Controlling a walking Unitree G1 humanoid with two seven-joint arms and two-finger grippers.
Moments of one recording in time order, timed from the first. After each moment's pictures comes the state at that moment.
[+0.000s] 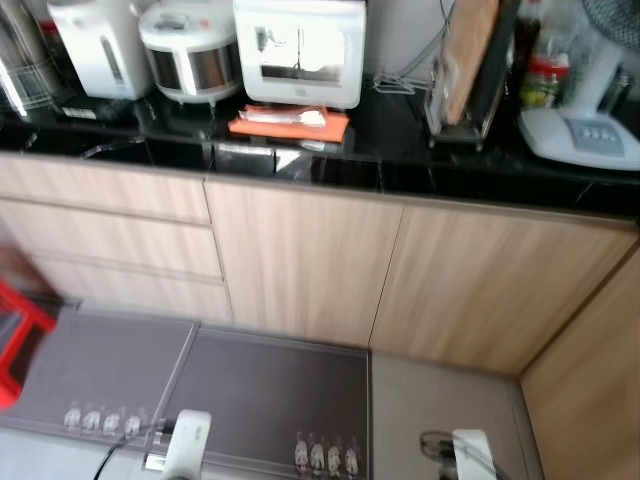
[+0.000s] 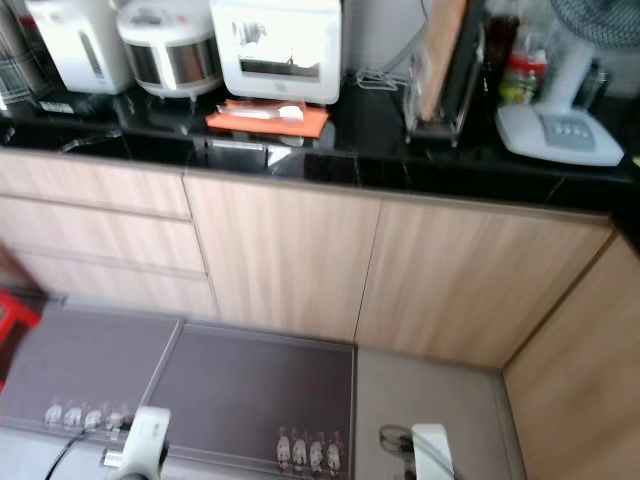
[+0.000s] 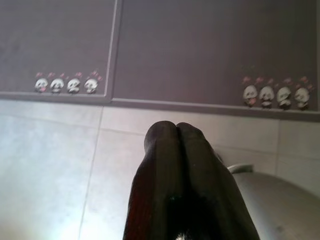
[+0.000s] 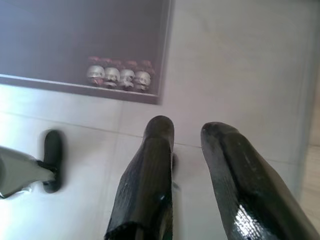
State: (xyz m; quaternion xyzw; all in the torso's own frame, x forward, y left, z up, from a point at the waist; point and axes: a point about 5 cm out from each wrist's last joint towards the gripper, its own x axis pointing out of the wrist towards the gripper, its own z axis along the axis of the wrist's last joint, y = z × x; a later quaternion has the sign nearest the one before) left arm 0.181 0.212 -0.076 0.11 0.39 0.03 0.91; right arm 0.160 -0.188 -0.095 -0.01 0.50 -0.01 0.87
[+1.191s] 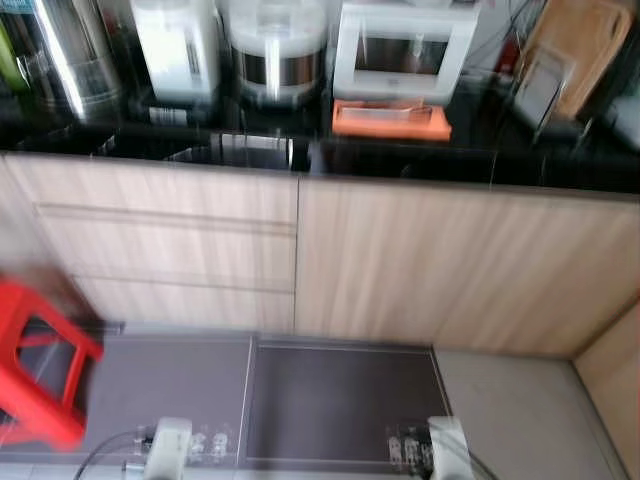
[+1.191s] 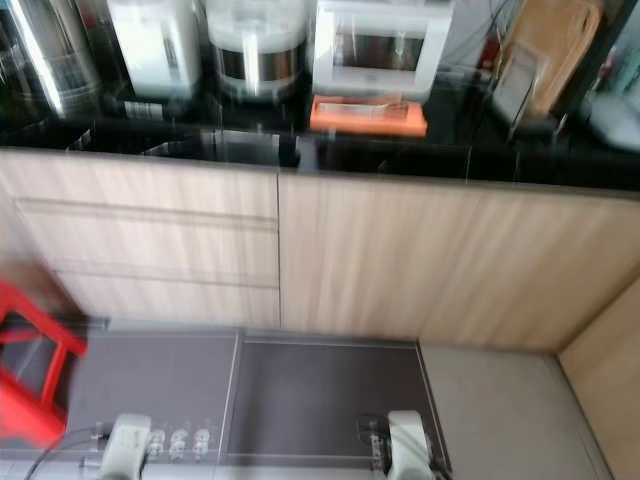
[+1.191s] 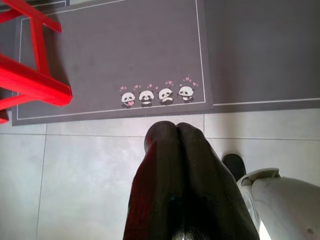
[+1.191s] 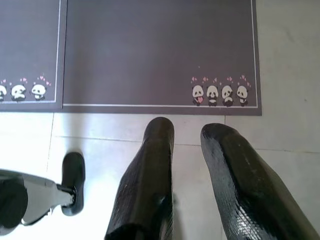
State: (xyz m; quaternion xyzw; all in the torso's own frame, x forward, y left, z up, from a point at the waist) left arm 0.180 0.218 -0.075 0.11 0.39 0.03 0.91; right arm 0.175 -0.180 -0.089 -0.02 0.47 0.00 0.88
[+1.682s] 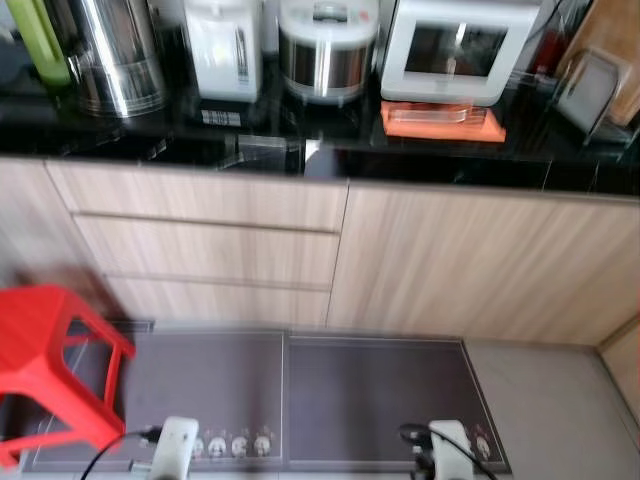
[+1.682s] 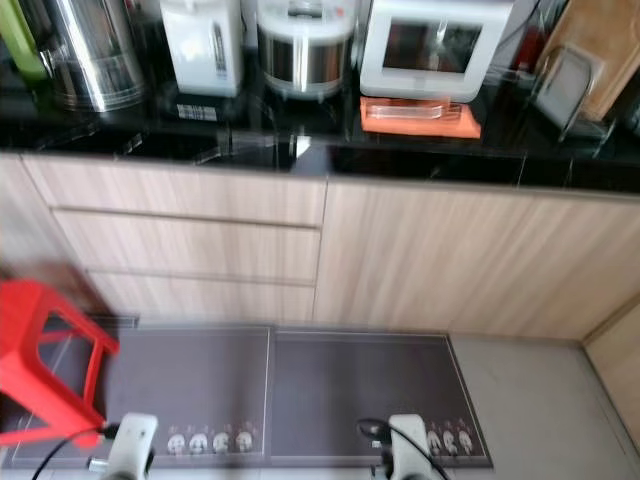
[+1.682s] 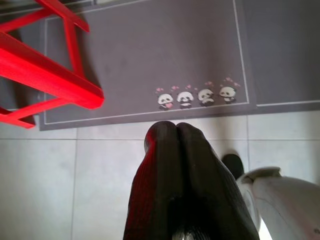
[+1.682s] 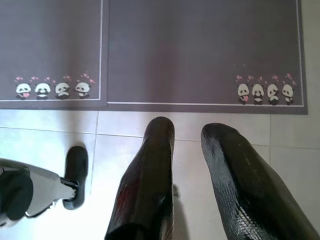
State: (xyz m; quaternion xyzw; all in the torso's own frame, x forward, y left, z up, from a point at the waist) left arm 0.184 0.217 -0.073 0.11 0.39 0.03 0.91; right arm 0.173 -0.175 -0.090 -0.02 0.47 0.01 0.88
